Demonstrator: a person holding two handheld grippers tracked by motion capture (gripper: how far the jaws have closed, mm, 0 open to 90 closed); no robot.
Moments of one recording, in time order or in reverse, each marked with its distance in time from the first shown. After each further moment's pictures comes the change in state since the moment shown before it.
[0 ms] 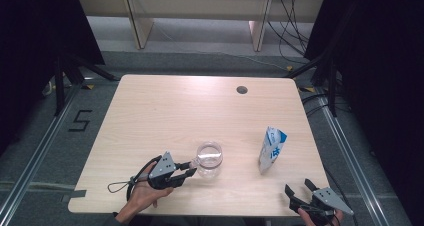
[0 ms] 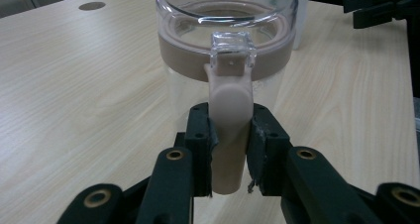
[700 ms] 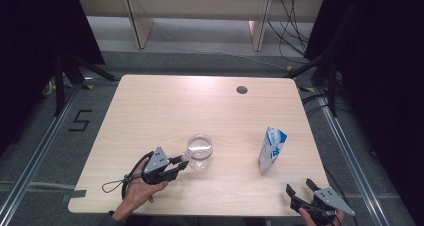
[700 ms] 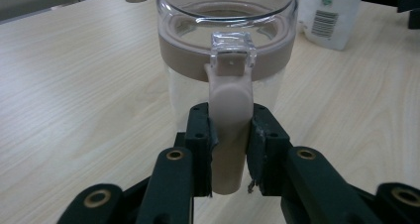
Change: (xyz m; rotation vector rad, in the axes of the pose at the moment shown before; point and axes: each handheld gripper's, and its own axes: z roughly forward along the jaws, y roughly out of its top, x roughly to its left) left arm 0.015 -0.001 -0.010 0.007 0.126 -0.062; right arm -0.001 0.000 -0.001 -0.012 -0.019 0.016
